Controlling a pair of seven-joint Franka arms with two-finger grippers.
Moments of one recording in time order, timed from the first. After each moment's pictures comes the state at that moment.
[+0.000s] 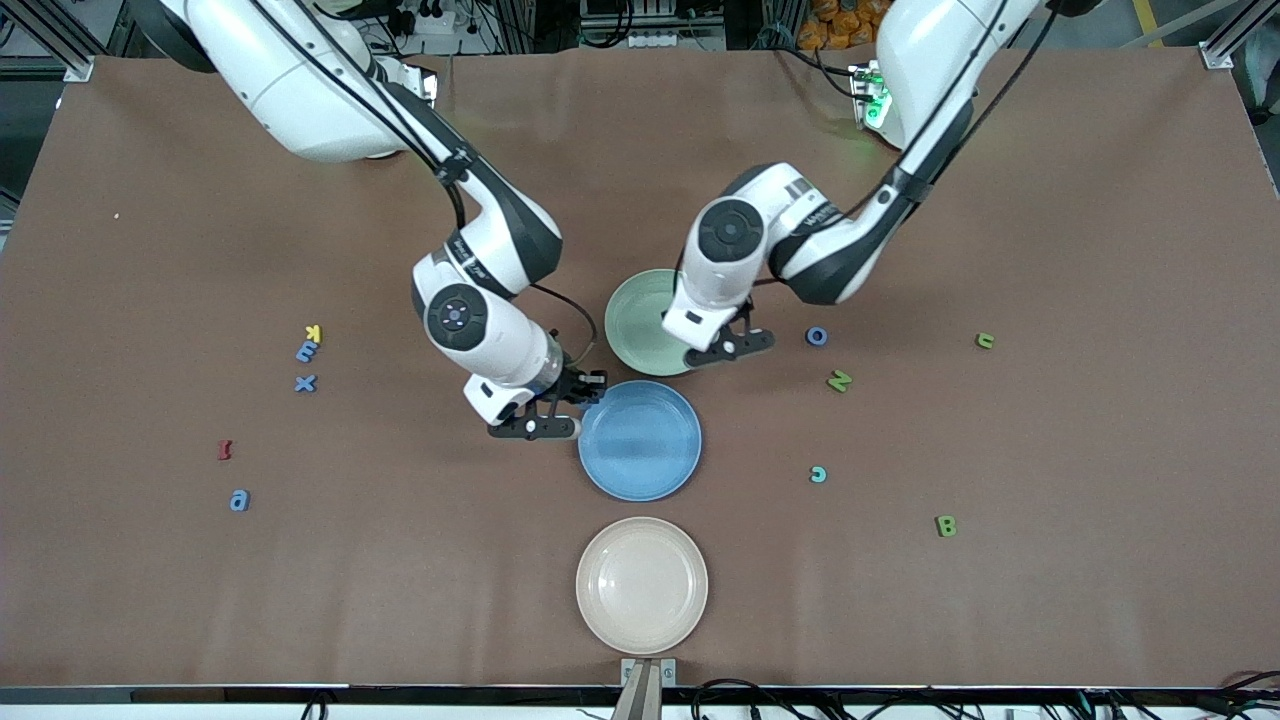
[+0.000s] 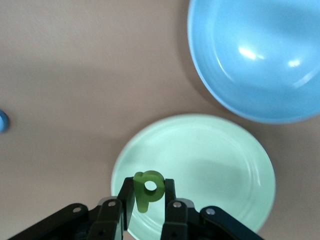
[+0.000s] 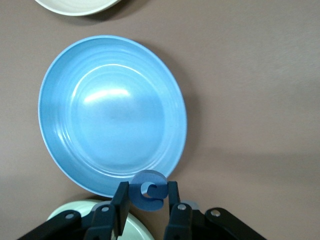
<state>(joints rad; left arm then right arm) -0.34 0.56 -0.47 -1.77 0.20 2.21 -1.12 0.29 0.70 0.36 -1.56 0.01 2.34 0.61</state>
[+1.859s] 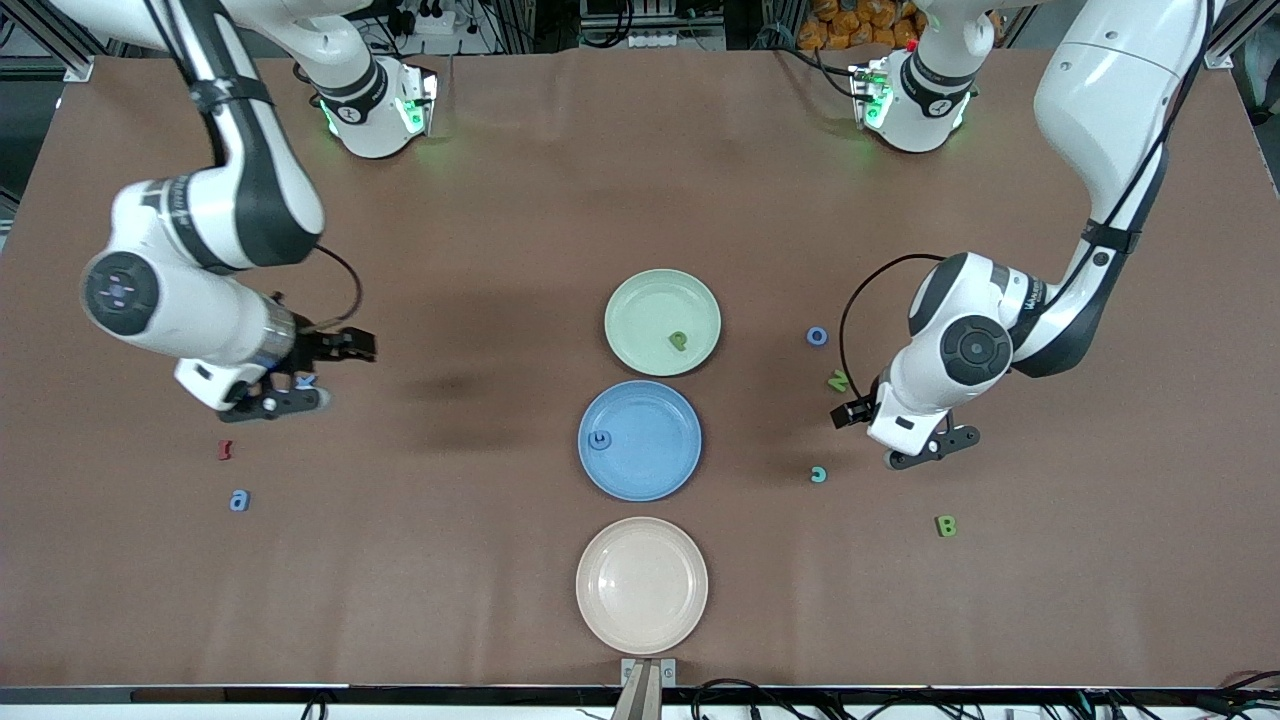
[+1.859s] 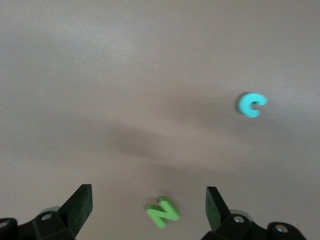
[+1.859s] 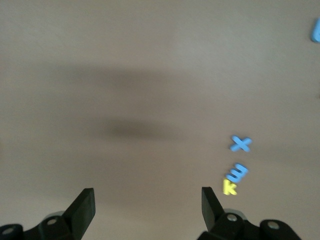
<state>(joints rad) 0.11 0.56 -0.45 -1.81 0.29 2.22 -0.78 0.10 0.21 0.02 -1.90 0.08 1.95 -0.05</state>
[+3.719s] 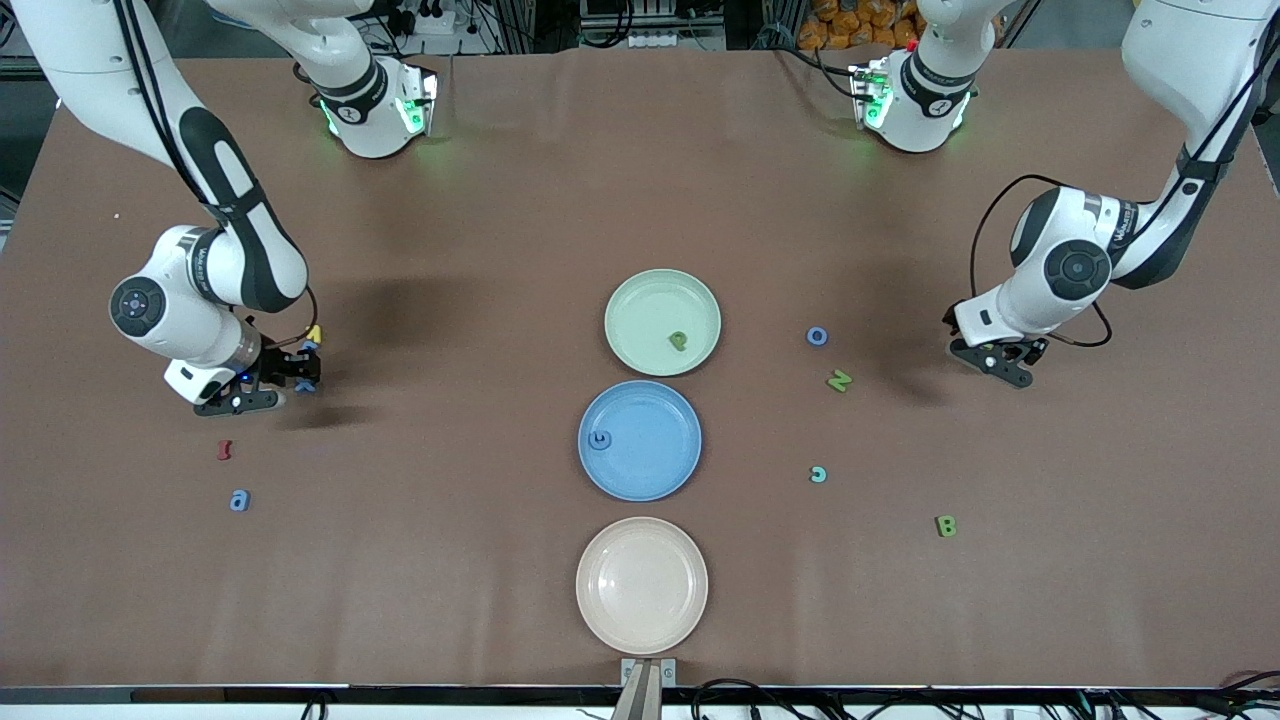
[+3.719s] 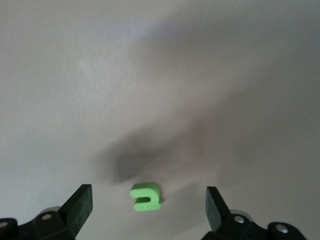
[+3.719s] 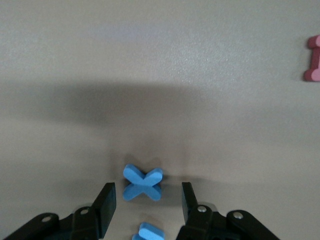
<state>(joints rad) 0.52 0.33 -0.46 -2.38 0.57 2.54 0.16 0.00 0.42 -0.13 -2.22 0.08 2.58 -0.31</state>
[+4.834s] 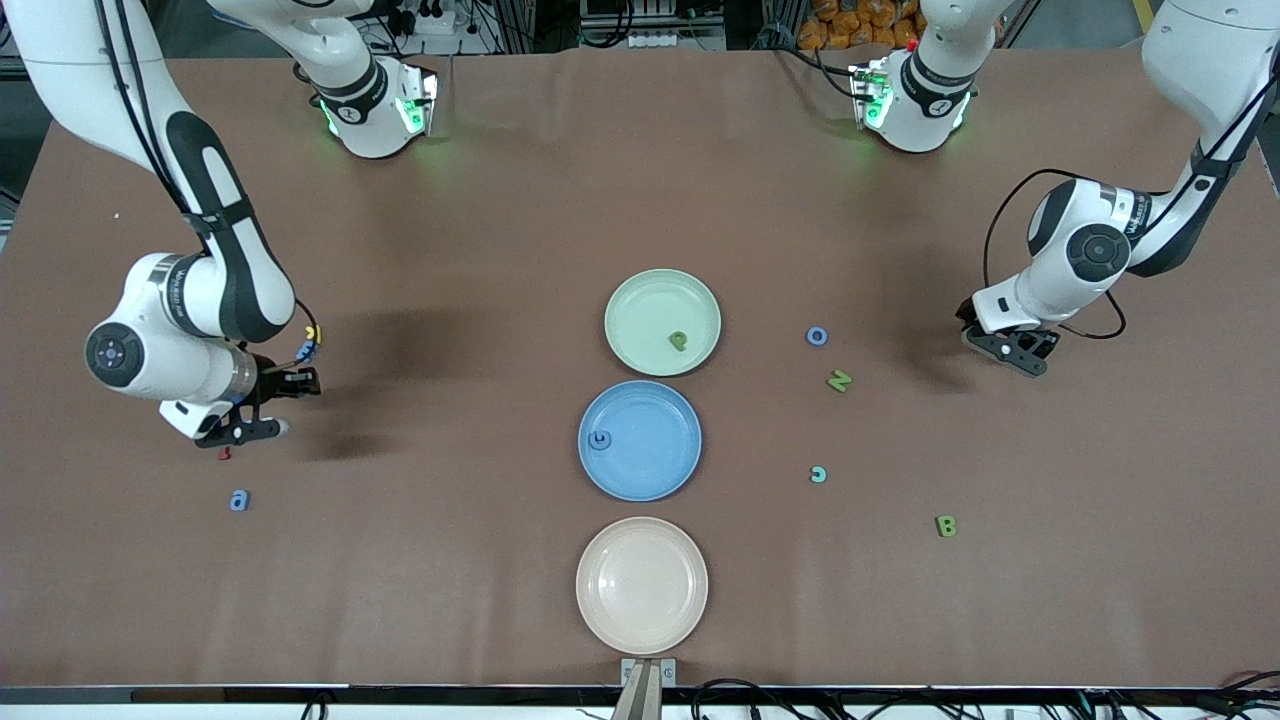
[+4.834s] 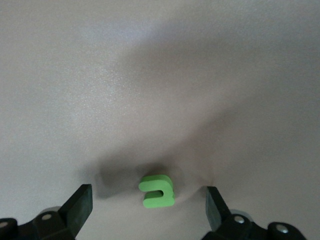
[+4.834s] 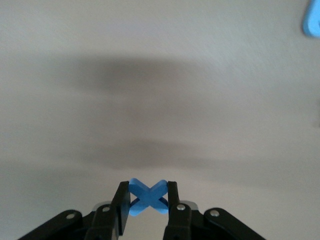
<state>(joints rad) 0.62 0.36 -0.46 -2.43 0.64 2.66 0.20 0.01 0.45 -0.05 -1.94 0.08 2.21 -0.23</state>
